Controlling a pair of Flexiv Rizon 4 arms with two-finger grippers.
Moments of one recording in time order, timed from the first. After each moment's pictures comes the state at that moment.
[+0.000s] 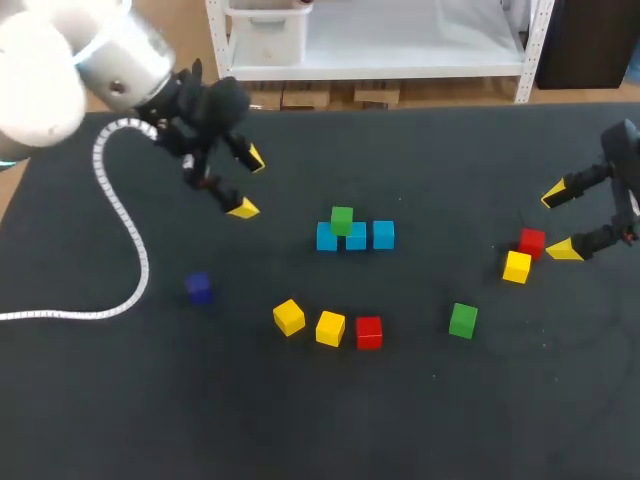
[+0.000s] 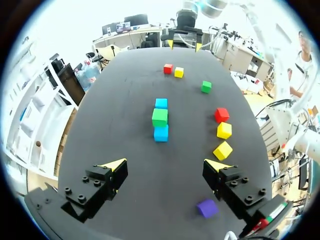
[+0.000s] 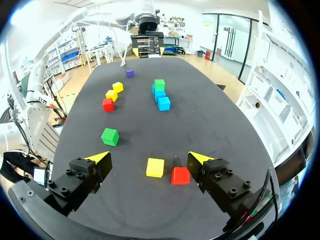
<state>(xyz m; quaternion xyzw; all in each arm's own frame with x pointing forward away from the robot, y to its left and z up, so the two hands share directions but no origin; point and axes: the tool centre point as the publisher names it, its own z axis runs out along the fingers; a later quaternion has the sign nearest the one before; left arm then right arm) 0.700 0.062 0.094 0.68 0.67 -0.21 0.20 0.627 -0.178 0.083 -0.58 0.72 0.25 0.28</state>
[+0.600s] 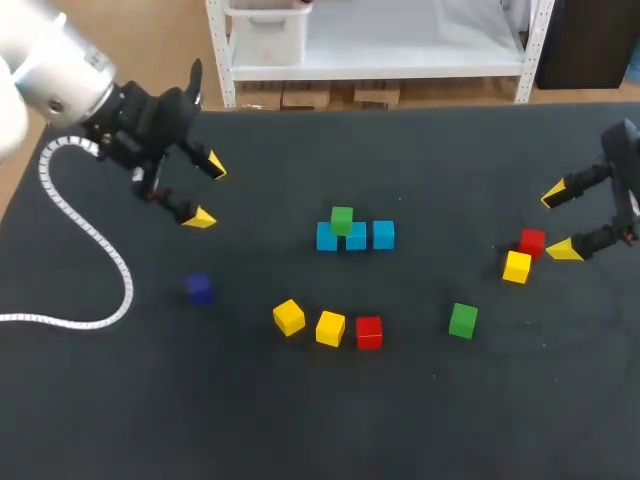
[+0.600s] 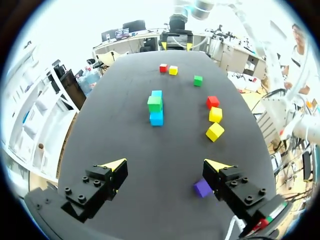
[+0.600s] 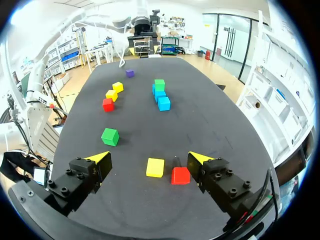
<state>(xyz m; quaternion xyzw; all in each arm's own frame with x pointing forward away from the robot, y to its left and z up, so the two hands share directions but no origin) 0.689 0.115 0.090 0.70 0.65 -0.22 0.22 0.627 -0.178 0.083 -0.58 0.72 0.25 0.28</state>
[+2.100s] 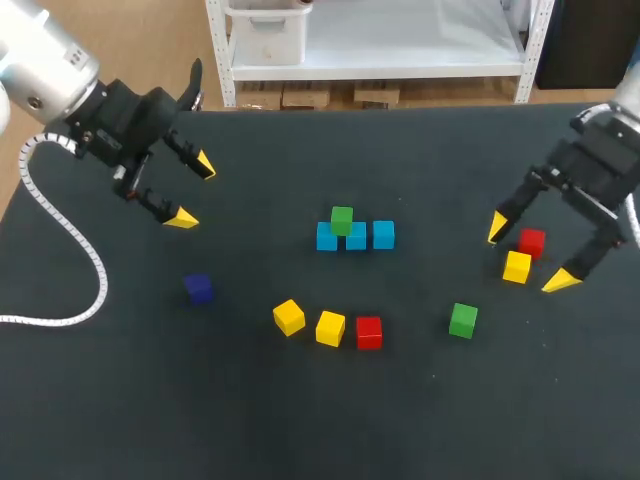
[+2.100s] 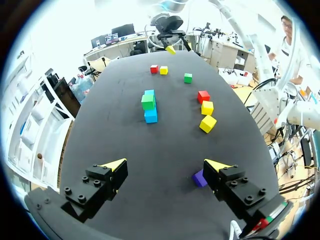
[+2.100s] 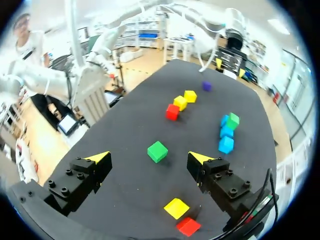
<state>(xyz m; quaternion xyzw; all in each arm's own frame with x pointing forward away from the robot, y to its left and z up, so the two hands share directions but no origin) 0.688 0.128 0.093 0.72 0.62 -0.23 0.22 0.568 -0.126 0.088 -0.81 0.46 0.32 0.17</state>
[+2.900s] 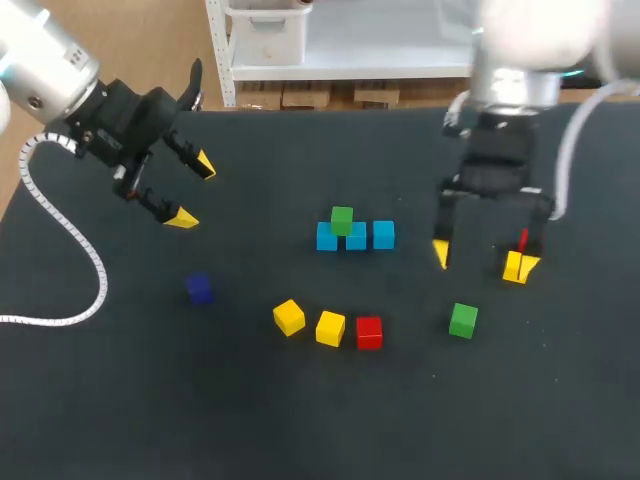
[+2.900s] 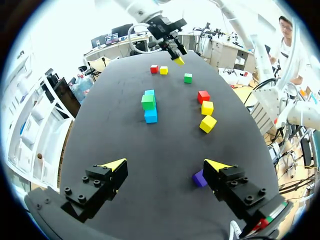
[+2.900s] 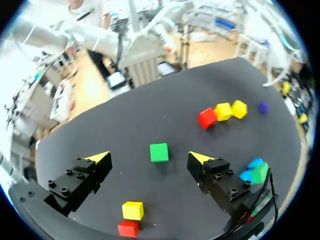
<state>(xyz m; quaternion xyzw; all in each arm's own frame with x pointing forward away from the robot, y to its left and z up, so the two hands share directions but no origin) 0.688 0.128 0.093 0.72 0.62 -0.23 0.22 0.580 -0.088 0.068 -0.94 0.20 0.27 -0.03</state>
